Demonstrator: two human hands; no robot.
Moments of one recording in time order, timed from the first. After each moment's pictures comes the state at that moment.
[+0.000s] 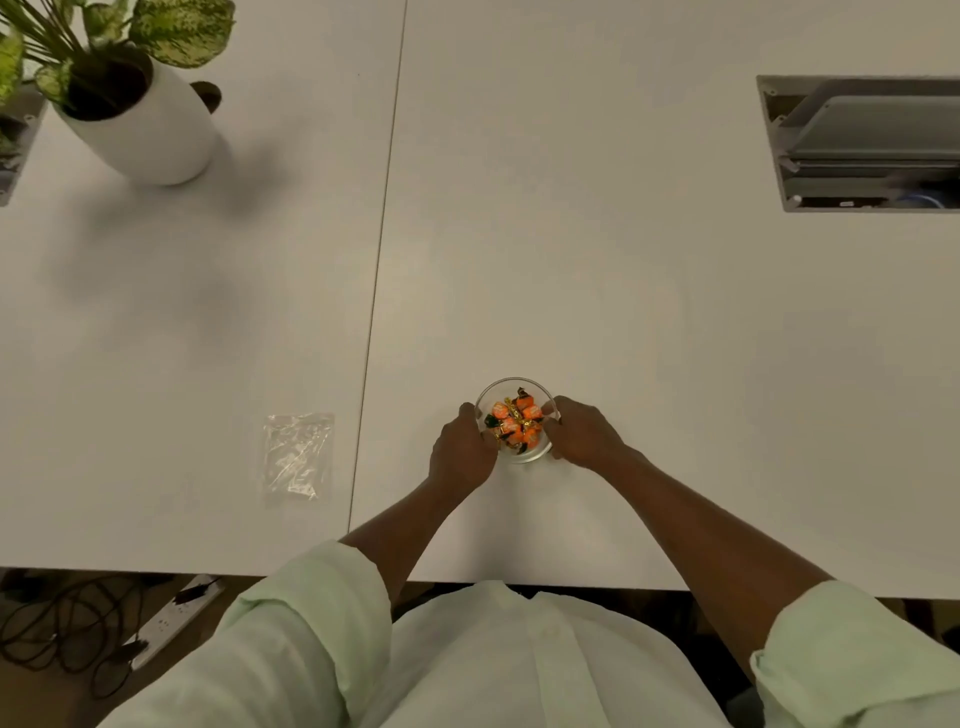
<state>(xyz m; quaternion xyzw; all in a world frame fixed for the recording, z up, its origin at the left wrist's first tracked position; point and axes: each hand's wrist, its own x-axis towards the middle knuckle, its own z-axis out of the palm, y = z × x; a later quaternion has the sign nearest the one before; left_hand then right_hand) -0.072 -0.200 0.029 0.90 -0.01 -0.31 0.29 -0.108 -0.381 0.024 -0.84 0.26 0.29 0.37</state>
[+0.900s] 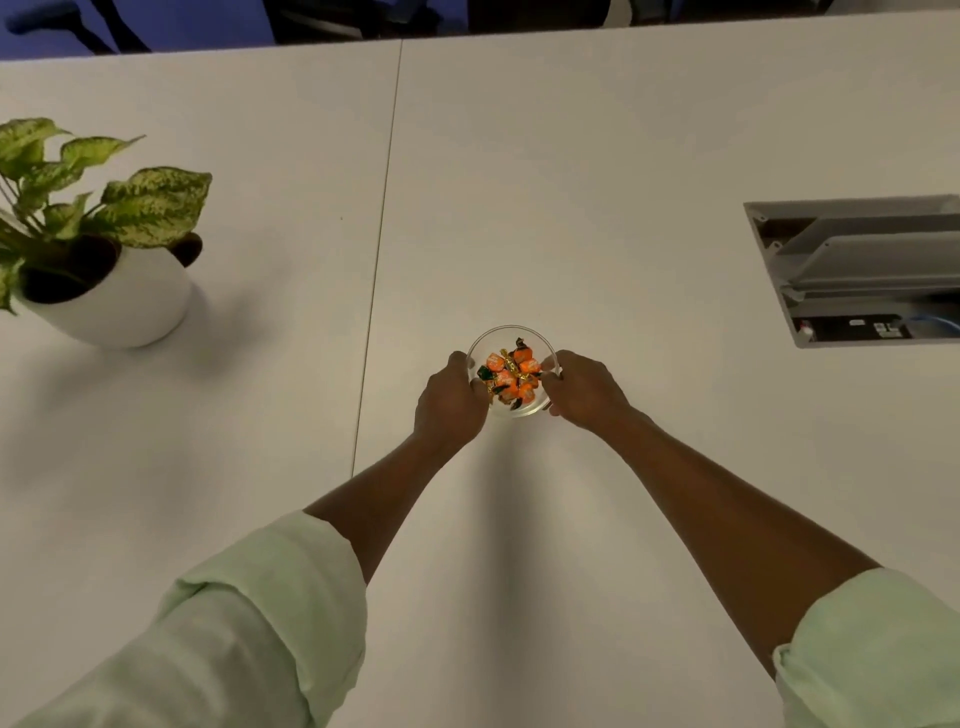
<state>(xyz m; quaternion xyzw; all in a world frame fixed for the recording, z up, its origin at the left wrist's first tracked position) 0.192 -0.304 0.078 0.93 -0.09 -0.18 0.32 0.143 -0.482 0.067 -0.88 0.26 0.15 0.38</state>
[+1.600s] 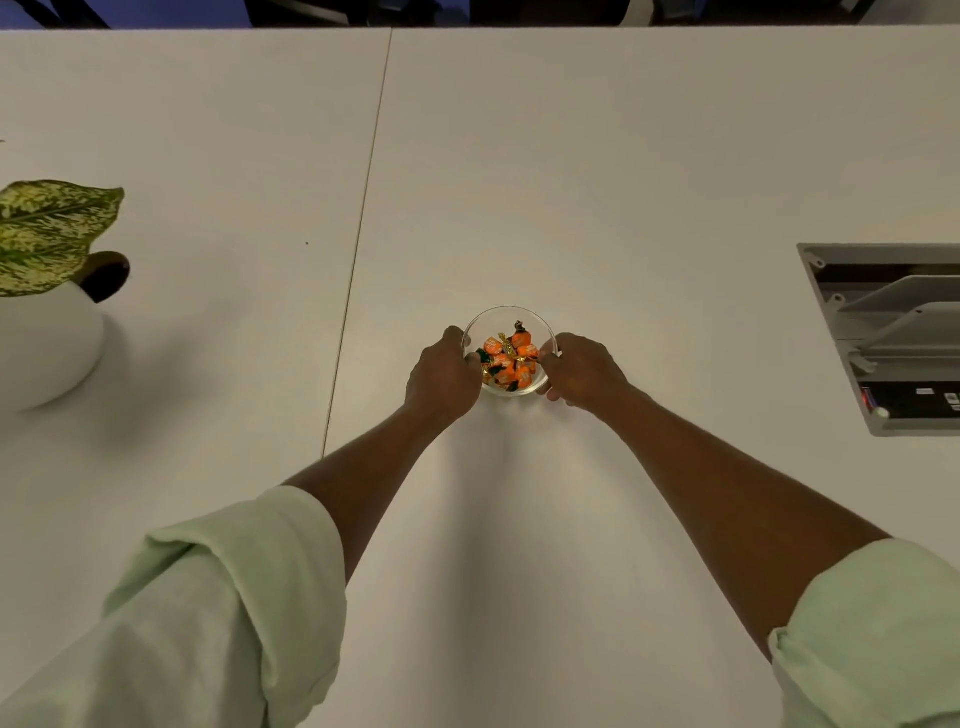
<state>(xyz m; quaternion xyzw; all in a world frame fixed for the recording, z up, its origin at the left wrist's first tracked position) 0.360 -0.367 0.009 0.93 -0.08 -0.19 0.31 0.302 -0.539 0.018 -0.85 0.29 0.15 0.40</state>
